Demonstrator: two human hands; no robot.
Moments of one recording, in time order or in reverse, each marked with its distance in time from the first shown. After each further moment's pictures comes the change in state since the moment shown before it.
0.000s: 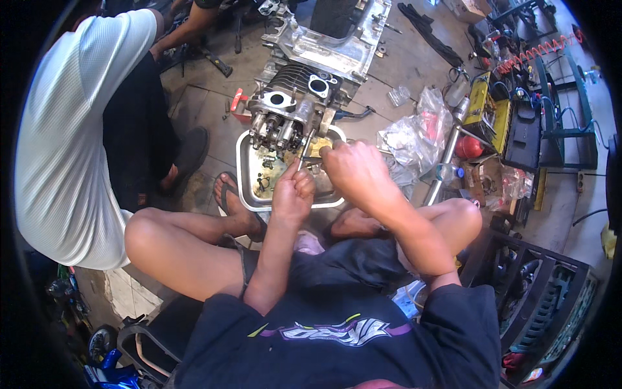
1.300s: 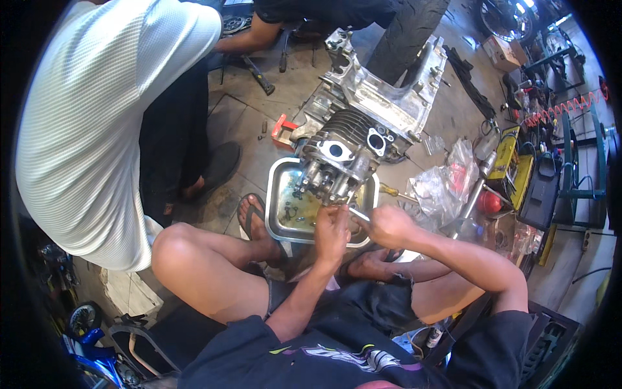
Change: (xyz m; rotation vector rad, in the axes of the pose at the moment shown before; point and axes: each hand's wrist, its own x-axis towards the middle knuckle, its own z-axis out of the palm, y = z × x) left_hand 0.002 -0.018 0.008 0.788 0.225 0.522; right_hand 0.014 0.041 0.077 0.277 -0.534 0.049
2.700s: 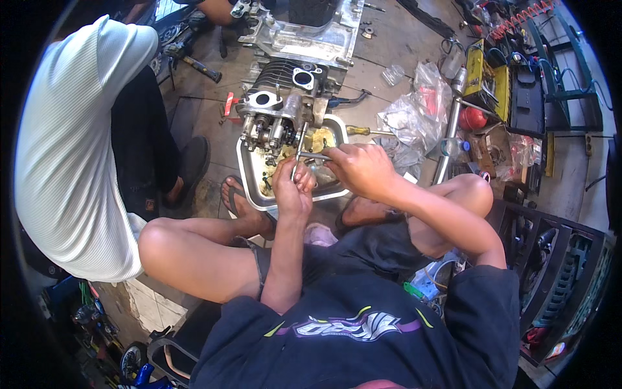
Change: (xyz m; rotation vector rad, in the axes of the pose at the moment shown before) left_hand -0.006 0.009 -0.009 -0.434 -0.181 -0.176; right_hand -0.059 -0.018 0.000 -0.027 0.581 -0.087
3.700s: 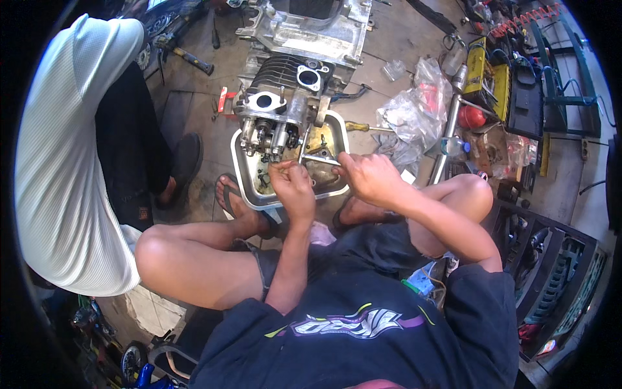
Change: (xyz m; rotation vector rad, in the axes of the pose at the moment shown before) left_hand 0.011 -0.021 -0.004 0.450 0.074 0.460; right_hand 0.001 0.015 0.012 0.059 -0.225 0.076
